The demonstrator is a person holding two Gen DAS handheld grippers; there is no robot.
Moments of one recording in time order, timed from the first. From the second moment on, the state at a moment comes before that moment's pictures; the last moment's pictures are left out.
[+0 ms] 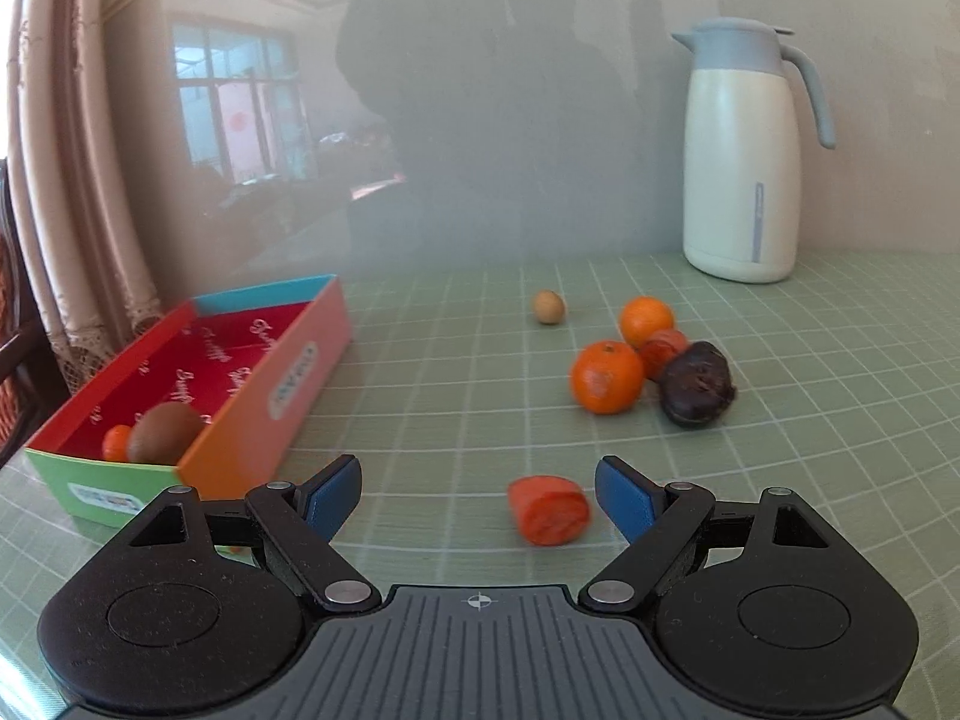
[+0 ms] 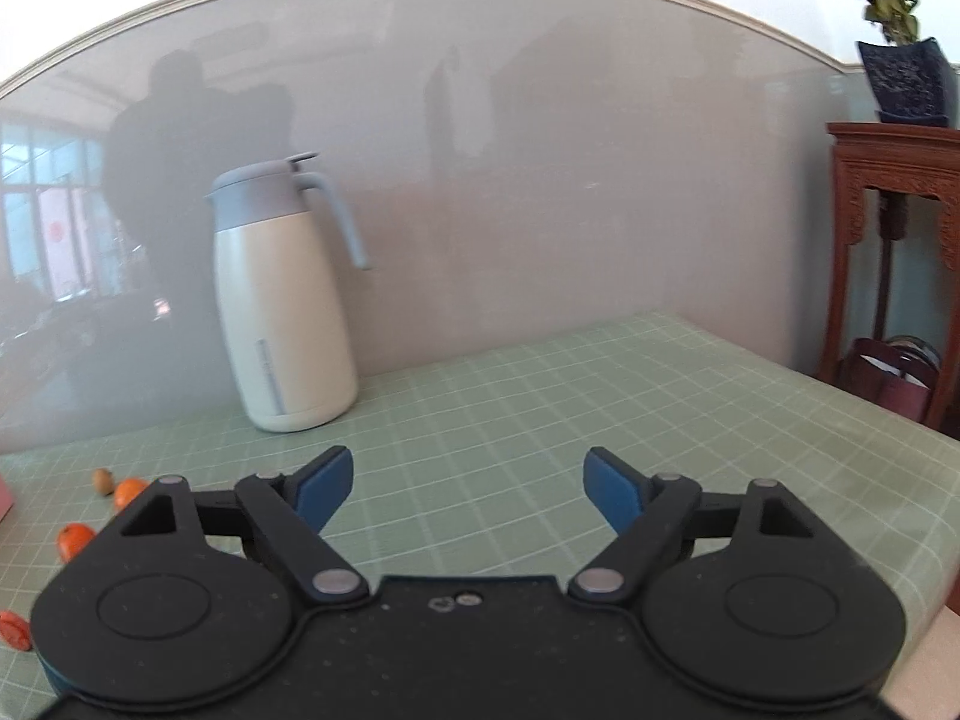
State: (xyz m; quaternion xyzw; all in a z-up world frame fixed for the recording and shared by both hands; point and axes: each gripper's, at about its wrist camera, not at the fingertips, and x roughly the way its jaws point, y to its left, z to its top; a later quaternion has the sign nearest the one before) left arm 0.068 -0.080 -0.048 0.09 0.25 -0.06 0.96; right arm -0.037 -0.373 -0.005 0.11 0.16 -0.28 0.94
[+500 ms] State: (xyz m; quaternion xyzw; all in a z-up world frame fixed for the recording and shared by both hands) left arm 0.089 -0.109 -0.068 0.07 0.31 -0.08 0.94; right arm -0.062 -0.406 -0.015 0.11 0.15 -0.34 0.92
